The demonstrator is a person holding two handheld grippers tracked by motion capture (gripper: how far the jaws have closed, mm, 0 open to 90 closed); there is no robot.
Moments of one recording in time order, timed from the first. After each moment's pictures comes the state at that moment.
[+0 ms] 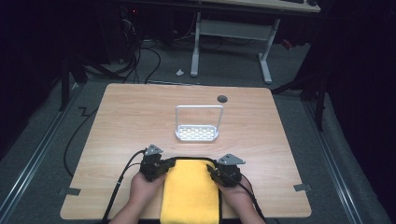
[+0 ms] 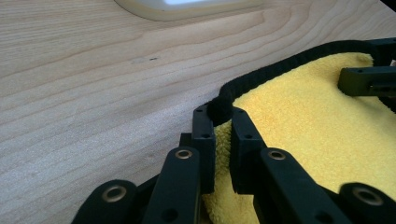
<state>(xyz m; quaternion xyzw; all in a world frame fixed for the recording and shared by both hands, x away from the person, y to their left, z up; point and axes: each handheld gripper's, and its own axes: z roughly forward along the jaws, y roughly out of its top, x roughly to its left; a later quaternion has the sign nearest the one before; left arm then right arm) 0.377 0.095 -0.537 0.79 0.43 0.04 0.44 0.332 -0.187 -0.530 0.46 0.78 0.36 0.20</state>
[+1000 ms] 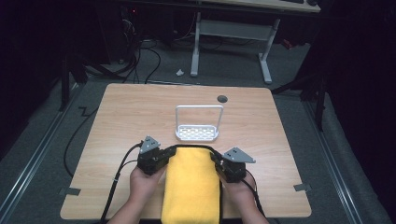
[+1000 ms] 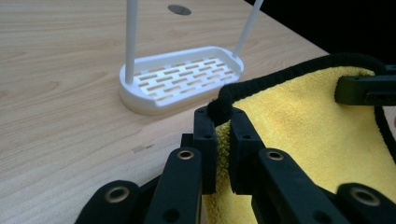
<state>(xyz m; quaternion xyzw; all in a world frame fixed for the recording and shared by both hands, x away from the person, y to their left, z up) 0.367 0.093 -0.479 0.75 0.41 0.12 0.51 0.323 -0.188 -0.477 0.44 0.74 0.44 0.26</state>
